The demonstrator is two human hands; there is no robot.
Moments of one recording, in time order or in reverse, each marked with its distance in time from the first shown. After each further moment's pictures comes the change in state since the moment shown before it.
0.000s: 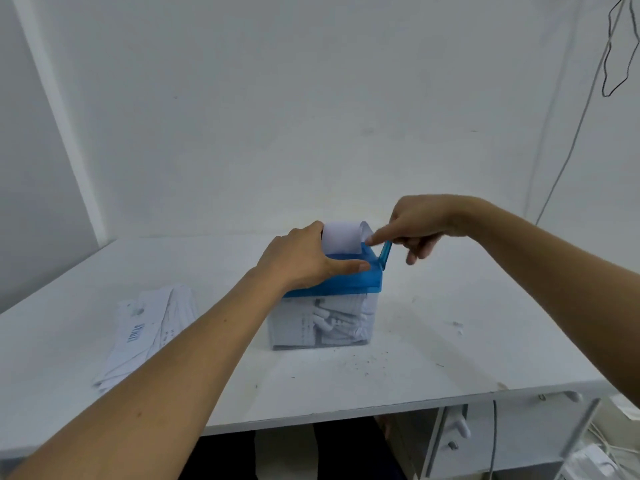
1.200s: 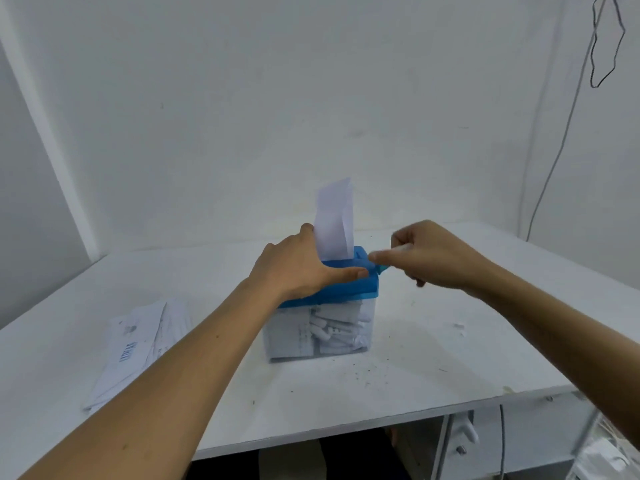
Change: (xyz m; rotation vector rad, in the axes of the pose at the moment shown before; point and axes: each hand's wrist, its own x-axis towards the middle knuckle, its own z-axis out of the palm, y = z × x) left_hand -0.002 0.008 -0.003 0.030 -0.027 -0.007; right_hand -0.037 0.024 0.051 0.210 0.382 -0.131
